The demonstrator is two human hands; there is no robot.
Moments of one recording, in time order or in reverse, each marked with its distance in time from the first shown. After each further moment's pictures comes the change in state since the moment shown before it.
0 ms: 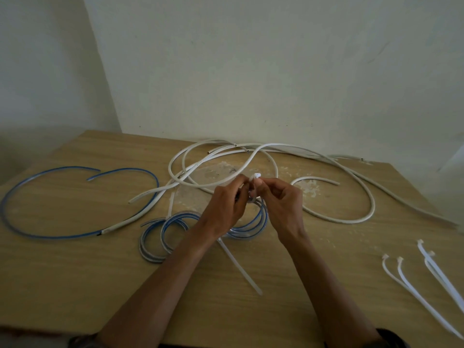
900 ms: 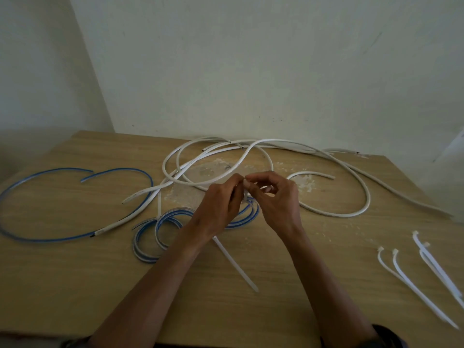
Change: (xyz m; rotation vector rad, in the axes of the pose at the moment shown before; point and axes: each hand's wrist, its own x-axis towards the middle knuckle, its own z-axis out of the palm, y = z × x) left_hand -0.001 0.000 -0.002 0.124 -0.024 0.071; right_hand 0.002 -0.002 -0.007 -0.254 0.013 -0.129
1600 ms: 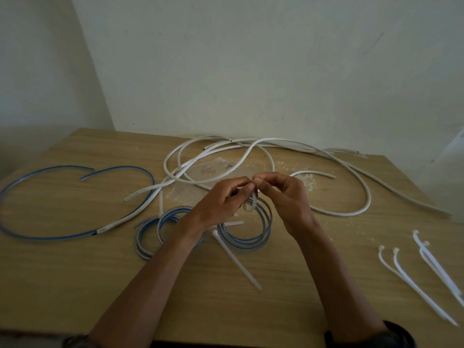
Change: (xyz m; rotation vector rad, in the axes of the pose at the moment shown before) left_hand 0.006 0.018 -0.021 -0.362 -0.294 -0.223; right_hand 0.007 0.005 -0.015 0.284 -0.123 0.221
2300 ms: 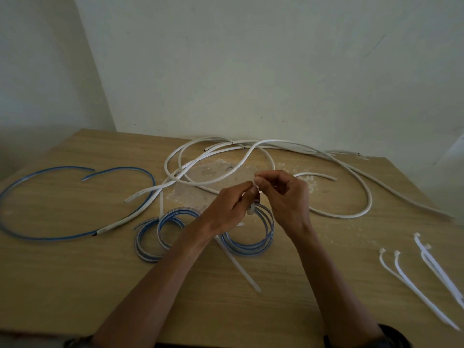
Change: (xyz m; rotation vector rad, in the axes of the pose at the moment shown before) left_hand -0.002 0.001 0.017 0.128 0.062 0.043; right_hand -0.002 0.001 0.007 -0.167 0.135 -0.196
